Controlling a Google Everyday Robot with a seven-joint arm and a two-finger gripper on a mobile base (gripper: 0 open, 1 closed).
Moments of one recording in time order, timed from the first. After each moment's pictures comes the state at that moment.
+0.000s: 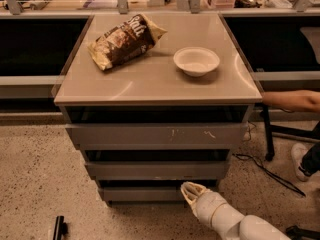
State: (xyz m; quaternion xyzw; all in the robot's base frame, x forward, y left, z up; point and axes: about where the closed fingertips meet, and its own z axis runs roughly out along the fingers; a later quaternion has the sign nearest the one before) arm 0.459 -0.098 0.524 -0.34 0.76 0.12 0.54
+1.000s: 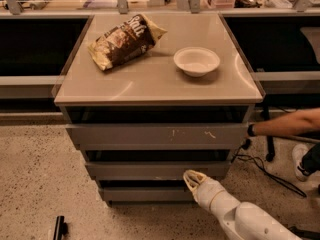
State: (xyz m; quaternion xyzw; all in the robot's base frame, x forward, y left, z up) arm 0.513 -0.114 0.503 -0.34 0.75 0.08 0.56
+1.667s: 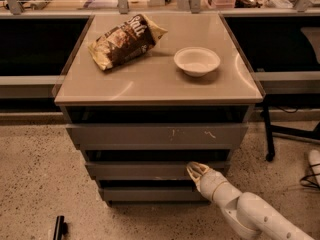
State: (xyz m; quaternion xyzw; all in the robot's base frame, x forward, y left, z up) arm 0.552 -0.132 0.502 -0.34 0.73 0.08 0.58
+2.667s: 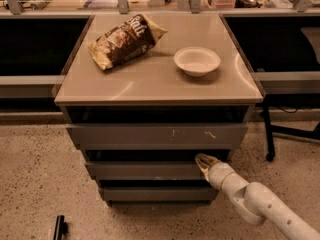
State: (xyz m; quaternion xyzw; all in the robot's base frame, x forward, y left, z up) arm 0.597 -0.173 0.485 -0.34 0.72 0.07 0.60
